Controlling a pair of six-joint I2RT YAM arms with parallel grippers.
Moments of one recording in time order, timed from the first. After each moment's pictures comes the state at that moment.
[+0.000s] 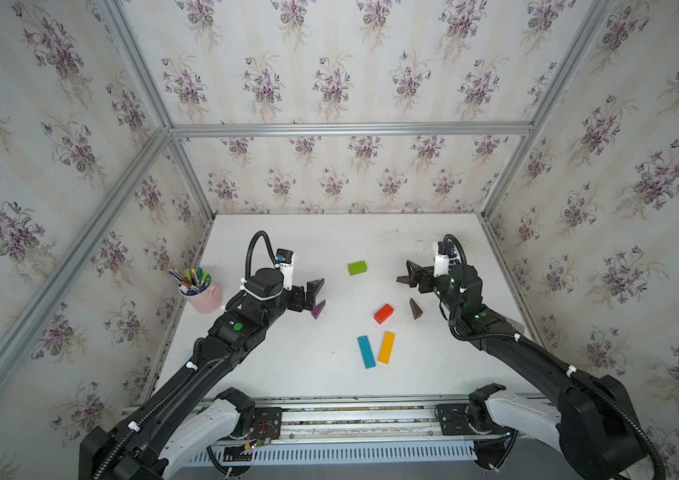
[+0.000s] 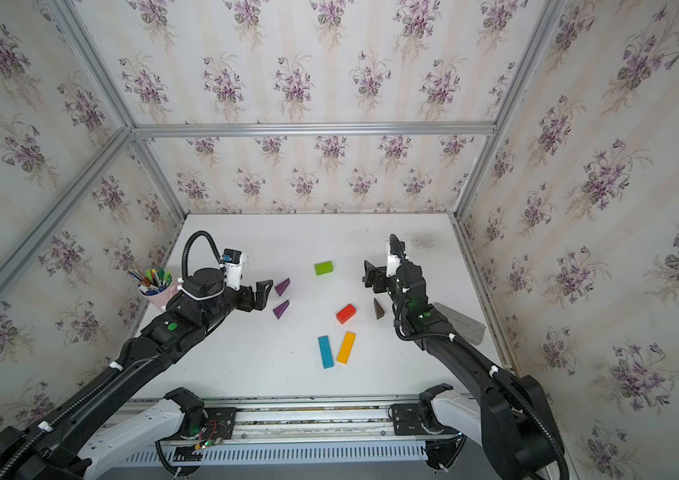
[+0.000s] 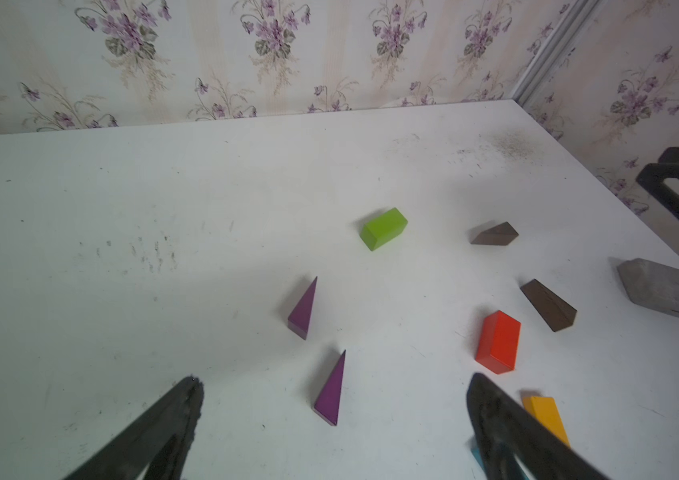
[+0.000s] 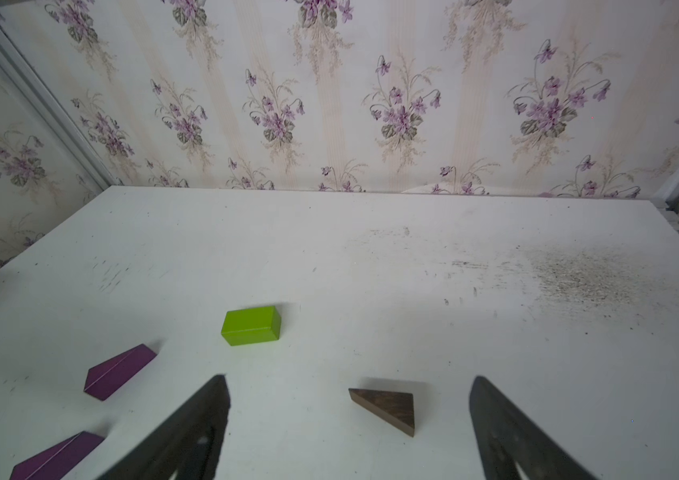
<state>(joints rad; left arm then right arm) -0.51 0.94 0.78 -0.36 -0.10 -0.22 0.39 1.11 0.57 0.24 0.06 0.16</state>
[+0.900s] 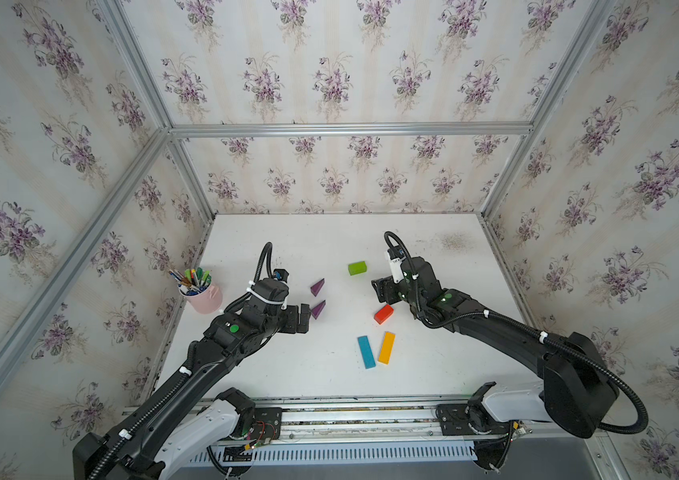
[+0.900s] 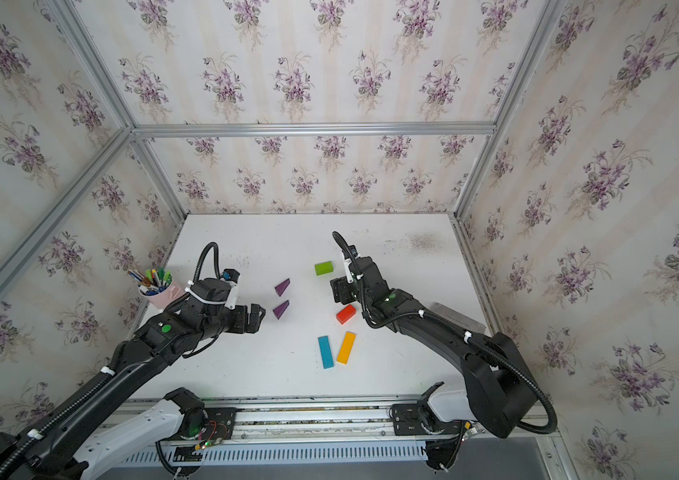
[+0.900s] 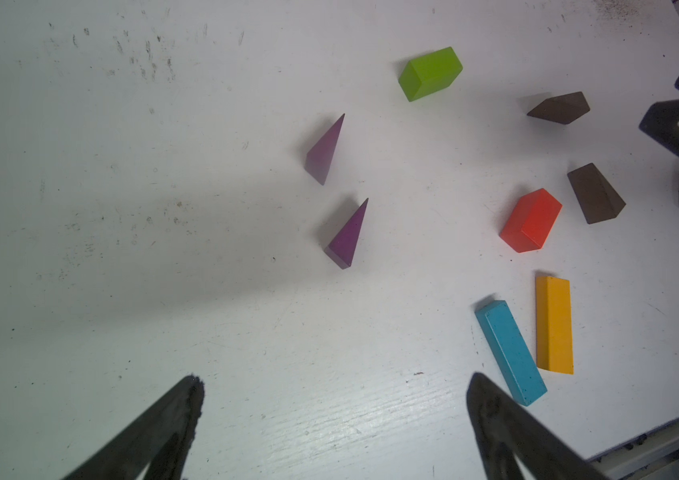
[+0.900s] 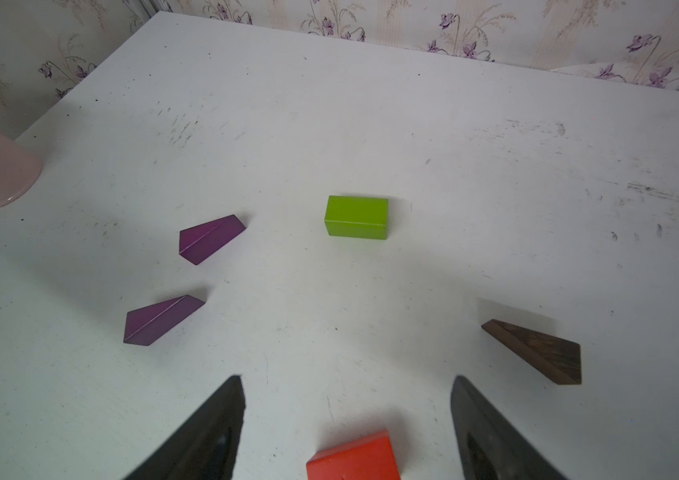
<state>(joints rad) -0.53 0.92 0.81 -0.76 -0.08 -0.38 0.65 1.37 0.85 -0.11 0.10 0.21</state>
